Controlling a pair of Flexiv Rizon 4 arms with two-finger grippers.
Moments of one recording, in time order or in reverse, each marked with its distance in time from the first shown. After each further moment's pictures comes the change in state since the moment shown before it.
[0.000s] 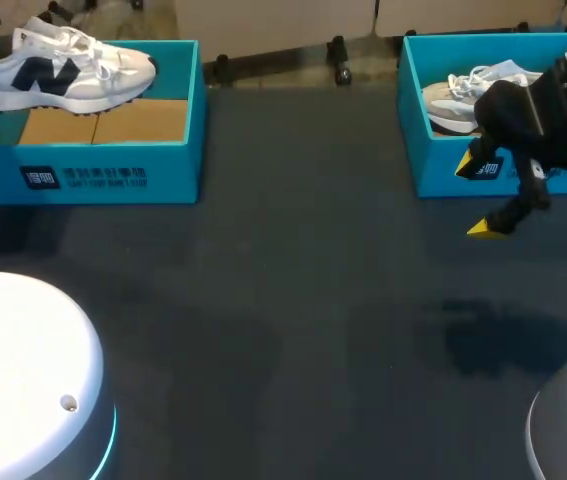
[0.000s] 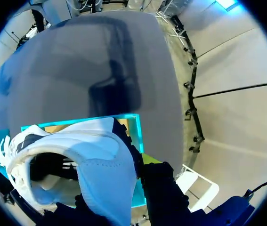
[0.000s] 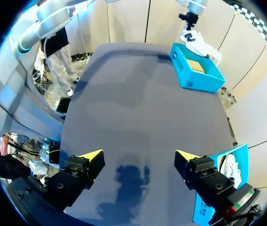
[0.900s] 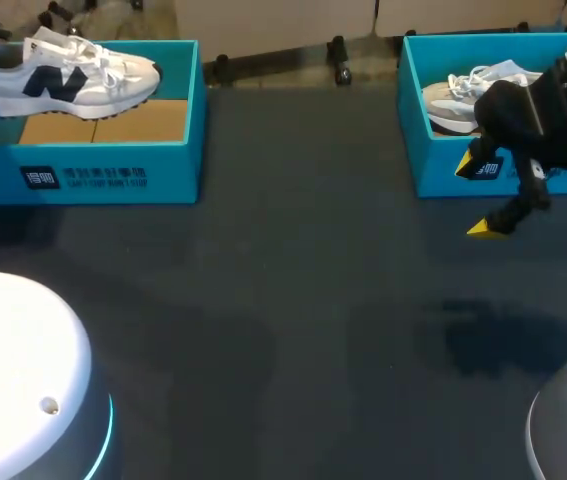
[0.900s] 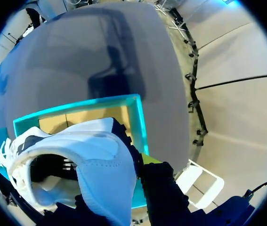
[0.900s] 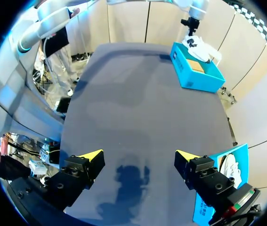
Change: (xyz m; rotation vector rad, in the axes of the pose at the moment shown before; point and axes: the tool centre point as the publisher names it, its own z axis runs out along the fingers) left arm -0.003 0.035 0.039 -0.047 -0.022 0.039; right arm 0.000 0.000 0.000 0.000 0.000 0.000
